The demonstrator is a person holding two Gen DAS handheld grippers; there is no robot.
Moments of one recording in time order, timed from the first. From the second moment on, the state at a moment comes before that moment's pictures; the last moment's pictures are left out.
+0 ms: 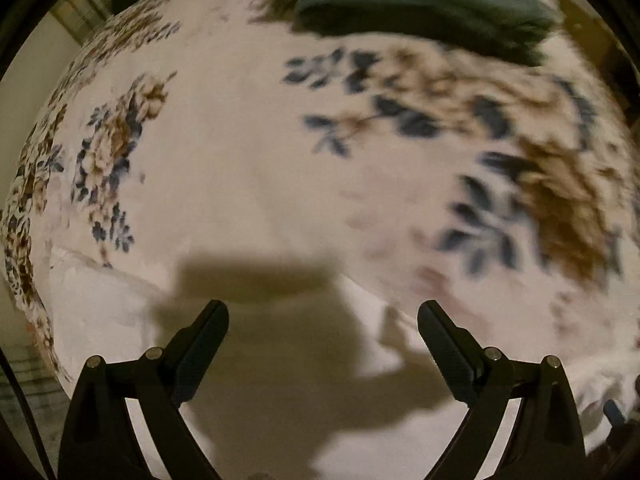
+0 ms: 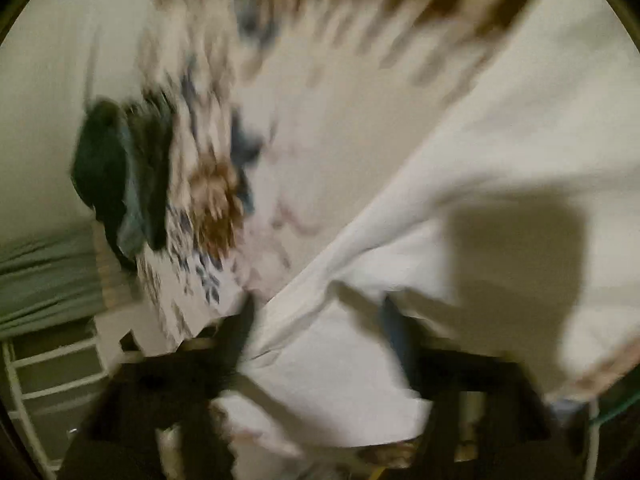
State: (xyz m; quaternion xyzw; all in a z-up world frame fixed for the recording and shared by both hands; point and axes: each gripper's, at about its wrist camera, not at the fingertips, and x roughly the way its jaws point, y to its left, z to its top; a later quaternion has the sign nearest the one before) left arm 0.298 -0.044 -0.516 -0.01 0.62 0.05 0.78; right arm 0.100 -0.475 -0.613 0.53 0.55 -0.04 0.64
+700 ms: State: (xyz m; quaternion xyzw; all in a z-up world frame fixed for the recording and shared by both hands) left arm 0.196 -0.248 -0.566 0.10 0.68 -0.16 0.71; right arm -0.029 -0.645 -0.656 0.58 0.39 -0.15 0.70
